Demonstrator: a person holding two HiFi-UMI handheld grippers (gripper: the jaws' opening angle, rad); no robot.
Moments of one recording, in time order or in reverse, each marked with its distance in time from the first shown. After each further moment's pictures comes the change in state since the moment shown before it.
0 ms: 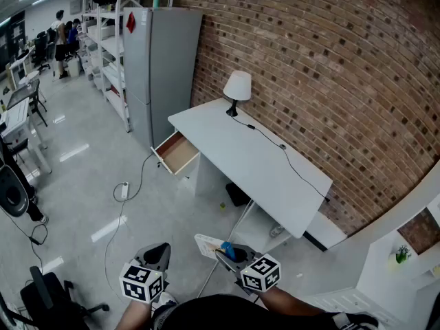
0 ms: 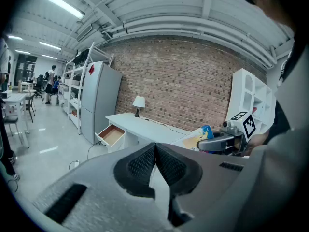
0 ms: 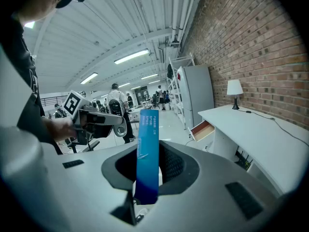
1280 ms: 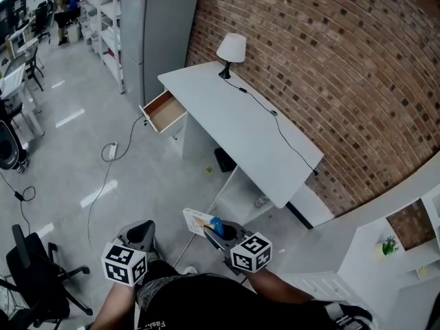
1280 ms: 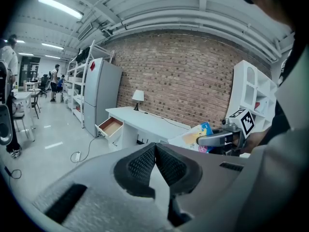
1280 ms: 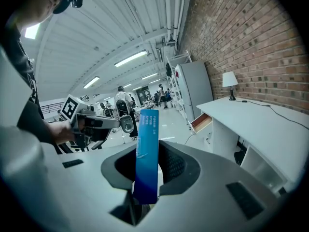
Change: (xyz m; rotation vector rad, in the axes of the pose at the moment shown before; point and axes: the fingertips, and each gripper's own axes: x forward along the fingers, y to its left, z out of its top) left arm 0.002 -0.087 -0.055 -0.010 0.049 0.046; right arm -0.077 -0.019 -0.060 0.060 0.008 0.045
